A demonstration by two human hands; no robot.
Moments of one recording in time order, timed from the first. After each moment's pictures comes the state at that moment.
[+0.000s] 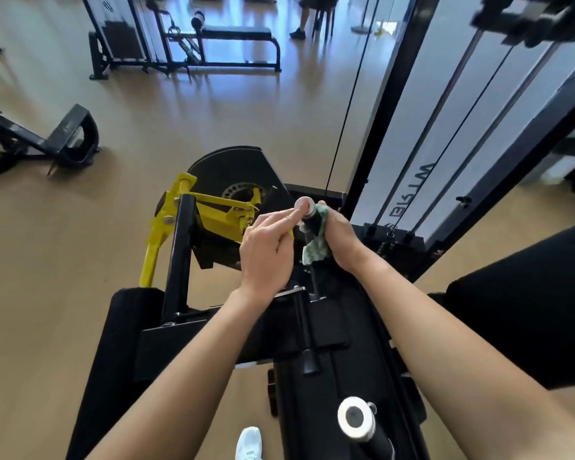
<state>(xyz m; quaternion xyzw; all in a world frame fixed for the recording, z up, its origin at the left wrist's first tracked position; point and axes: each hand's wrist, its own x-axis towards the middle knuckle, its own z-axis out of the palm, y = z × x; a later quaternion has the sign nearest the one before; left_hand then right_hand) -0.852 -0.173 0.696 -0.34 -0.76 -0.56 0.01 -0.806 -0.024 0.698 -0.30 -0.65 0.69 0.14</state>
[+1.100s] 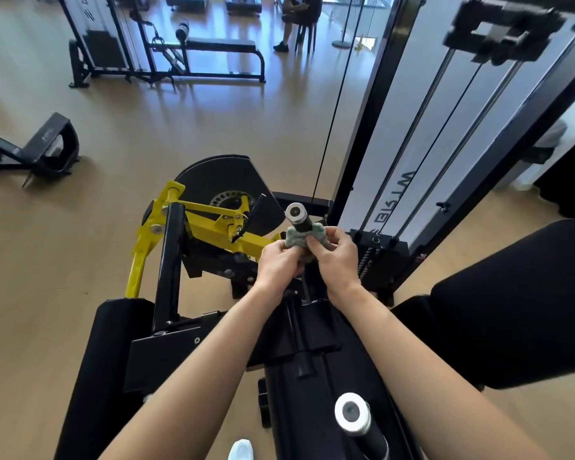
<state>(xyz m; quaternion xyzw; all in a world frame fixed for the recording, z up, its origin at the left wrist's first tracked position) -0.854 -0.136 0.662 -0.11 -0.67 -0.64 -0.36 -0.775 -0.060 0.676 -0.39 -0.64 0.59 0.31</state>
